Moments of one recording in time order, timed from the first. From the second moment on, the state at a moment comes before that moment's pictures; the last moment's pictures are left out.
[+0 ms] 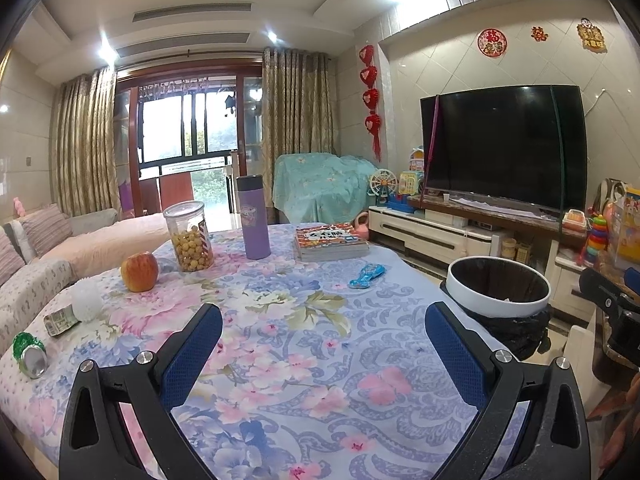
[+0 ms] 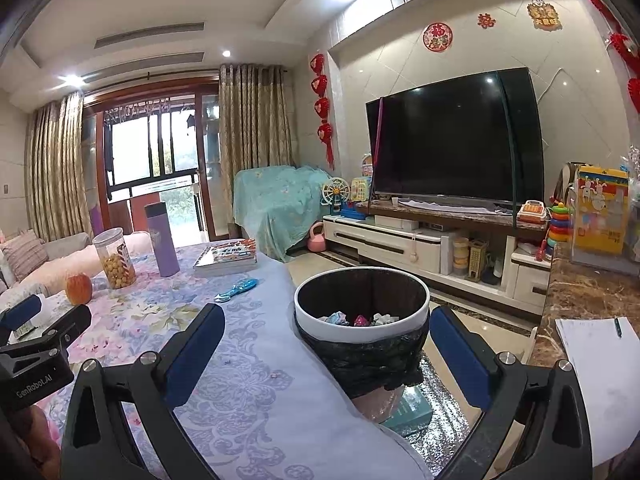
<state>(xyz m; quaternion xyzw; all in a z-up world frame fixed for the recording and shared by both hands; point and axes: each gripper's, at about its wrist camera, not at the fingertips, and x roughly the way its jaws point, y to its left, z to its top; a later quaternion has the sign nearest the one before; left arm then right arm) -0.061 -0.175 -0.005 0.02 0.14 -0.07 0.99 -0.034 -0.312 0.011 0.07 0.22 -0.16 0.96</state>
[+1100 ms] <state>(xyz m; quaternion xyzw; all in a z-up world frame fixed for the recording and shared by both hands) -0.057 -0.169 -0.010 0.03 0.14 -0.08 0.99 -0.032 -0.310 0.014 0.07 0.21 -0.15 0.96</state>
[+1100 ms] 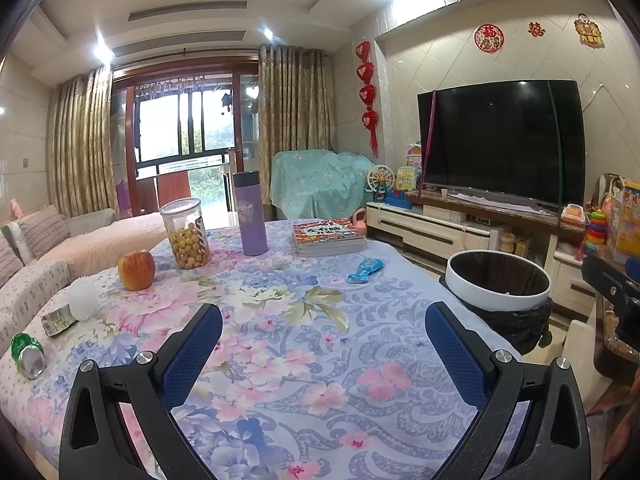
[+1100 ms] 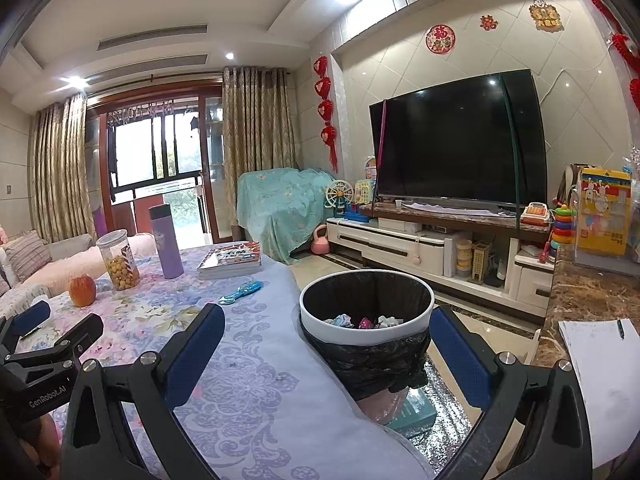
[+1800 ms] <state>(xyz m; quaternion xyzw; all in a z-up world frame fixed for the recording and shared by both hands) -0.053 -0.168 -0.013 0.03 0.15 -0.08 0.98 -0.030 -0.306 0.015 0.08 0.21 -0.15 0.96</state>
